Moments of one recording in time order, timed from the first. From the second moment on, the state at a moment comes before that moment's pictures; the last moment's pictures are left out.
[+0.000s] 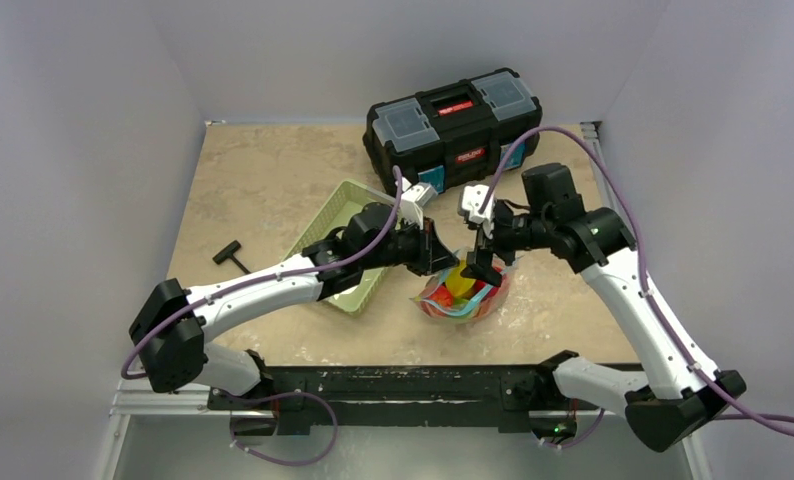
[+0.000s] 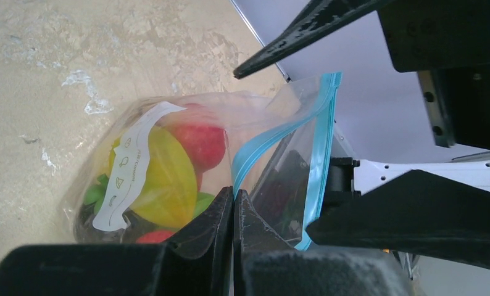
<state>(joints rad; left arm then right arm) -0.94 1.41 1.01 0.10 0.24 -0.68 0.42 1.11 1.33 -1.02 -0.64 -0.70</state>
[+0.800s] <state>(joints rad) -0.87 1.17 0.96 0.03 0.20 -0.60 0.45 1.18 1.24 -0.80 -0.39 -0.59</state>
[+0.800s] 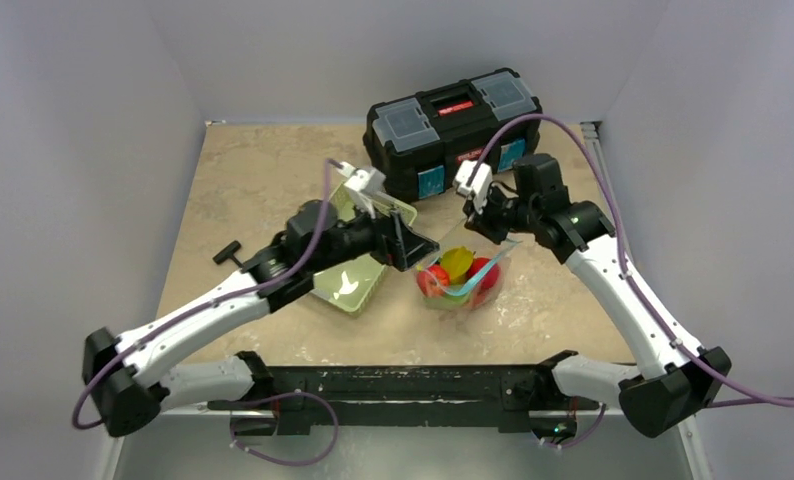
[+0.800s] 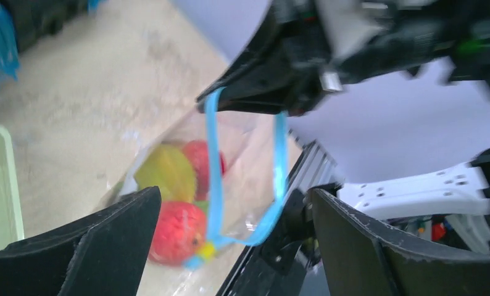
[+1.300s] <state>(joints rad) -0.86 0.50 0.55 -0.08 0.01 -0.67 0.31 1.10 1.26 -0.50 -0.21 -0.33</state>
